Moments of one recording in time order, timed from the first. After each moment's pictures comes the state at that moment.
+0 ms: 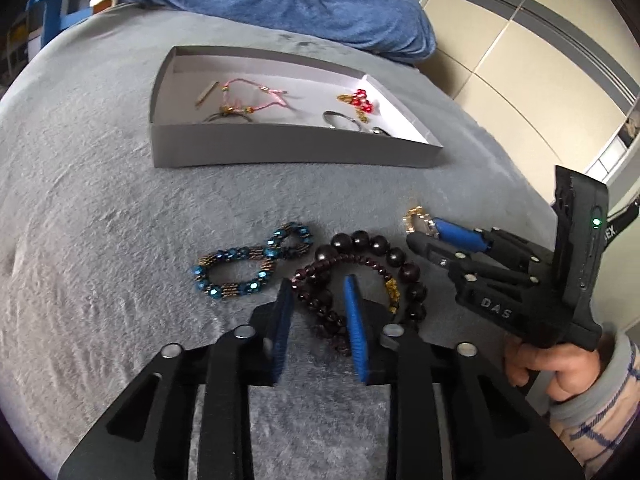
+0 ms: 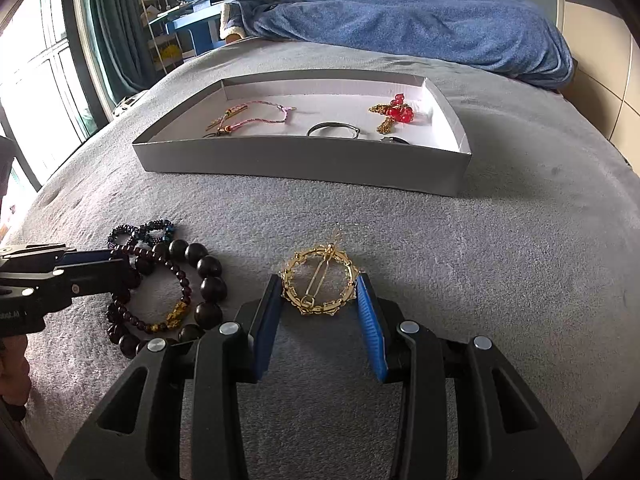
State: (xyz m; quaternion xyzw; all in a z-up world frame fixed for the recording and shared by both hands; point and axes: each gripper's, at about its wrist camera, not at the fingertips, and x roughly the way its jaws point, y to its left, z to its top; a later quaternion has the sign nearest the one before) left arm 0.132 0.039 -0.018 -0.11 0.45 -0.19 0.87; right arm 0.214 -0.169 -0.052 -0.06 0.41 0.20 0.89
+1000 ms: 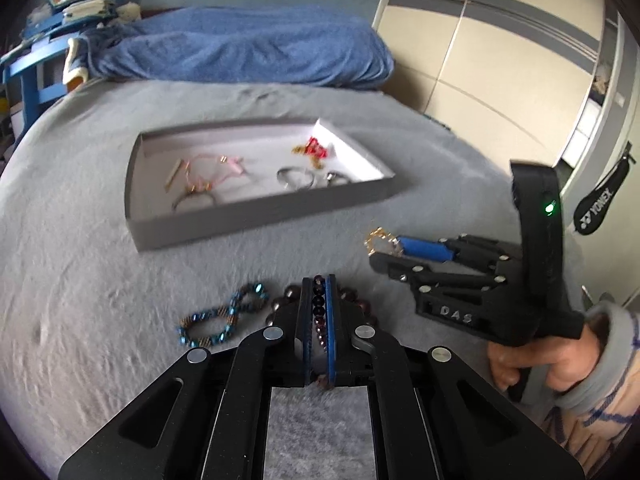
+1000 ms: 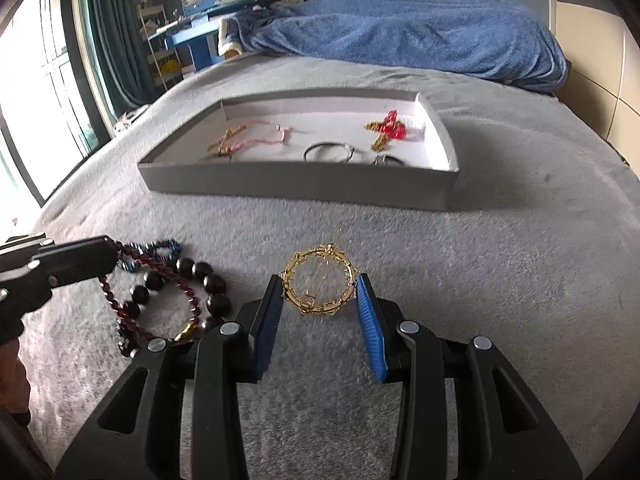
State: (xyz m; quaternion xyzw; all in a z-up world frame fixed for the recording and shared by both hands) left arm 0.119 0.013 0.025 -0.04 0.36 -0.22 0.91; right arm 0.212 -0.179 -0.036 -0.03 0.38 0.20 0.90
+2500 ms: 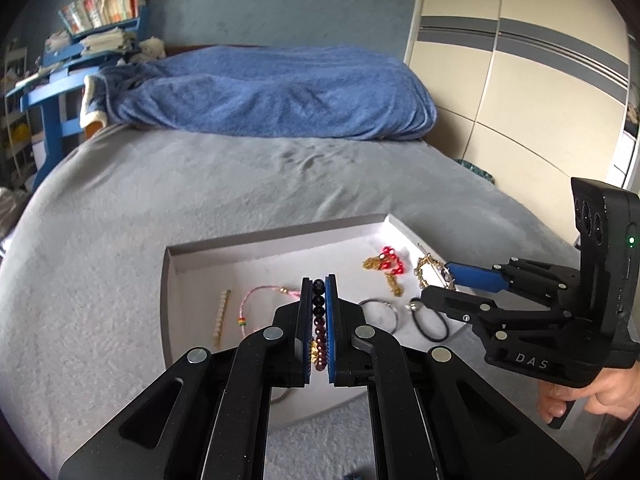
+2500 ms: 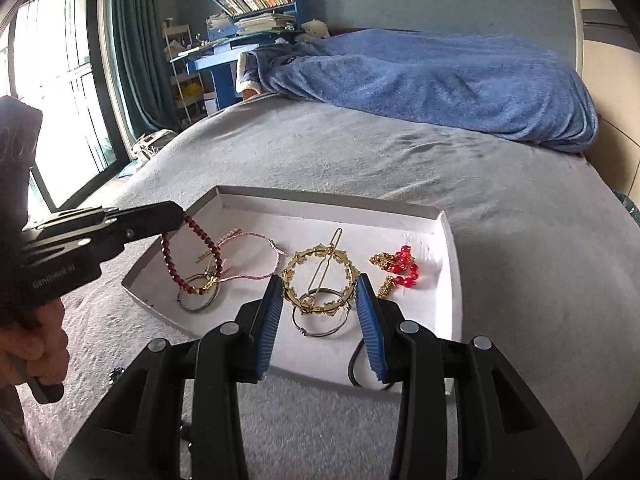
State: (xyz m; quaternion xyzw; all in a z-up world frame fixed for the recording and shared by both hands) left arm 0.252 0.037 0.054 -0.04 0.31 -0.15 0.94; right arm 0.321 -0.154 0.016 -0.05 0.33 0.25 0.91
